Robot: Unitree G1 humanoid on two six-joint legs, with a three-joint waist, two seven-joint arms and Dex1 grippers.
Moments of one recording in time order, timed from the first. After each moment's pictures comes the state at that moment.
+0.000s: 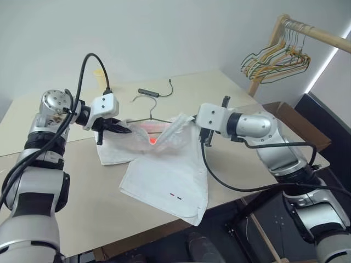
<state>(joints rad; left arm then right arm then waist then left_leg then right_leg) -1.06 0.75 -0.23 0.95 0.01 -0.22 -1.51 -0.78 -0.61 0.37 -0.11 -0.14 0.33 0.79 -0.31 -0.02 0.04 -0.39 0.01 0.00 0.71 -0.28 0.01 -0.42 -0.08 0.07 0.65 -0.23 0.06</state>
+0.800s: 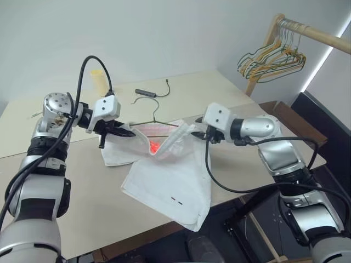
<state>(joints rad) -1.01 0.74 -0.17 0.83 -0.04 -0.14 -1.59 -0.73 -0.57 0.25 -0.03 0.04 0.41 0.94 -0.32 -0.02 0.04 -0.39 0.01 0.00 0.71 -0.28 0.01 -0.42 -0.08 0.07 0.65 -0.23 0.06</state>
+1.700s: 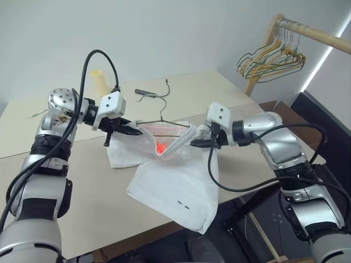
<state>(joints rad) -1.02 0.73 -0.21 0.75 -0.13 -0.11 -1.61 -0.79 -0.57 0.27 0.03 0.14 0.56 1.10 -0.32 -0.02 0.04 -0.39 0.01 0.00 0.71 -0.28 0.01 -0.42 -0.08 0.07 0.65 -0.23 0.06</state>
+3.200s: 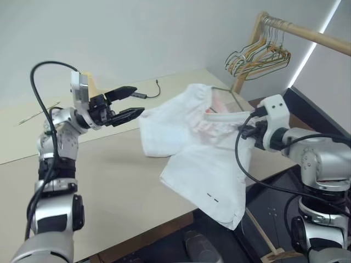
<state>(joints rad) -0.72 0.54 0.23 0.28 -0.63 0.33 -1.29 -0.58 -0.56 -0.23 -0.41 0.20 1.49 0.42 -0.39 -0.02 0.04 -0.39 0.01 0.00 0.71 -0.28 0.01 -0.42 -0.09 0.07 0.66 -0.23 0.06</state>
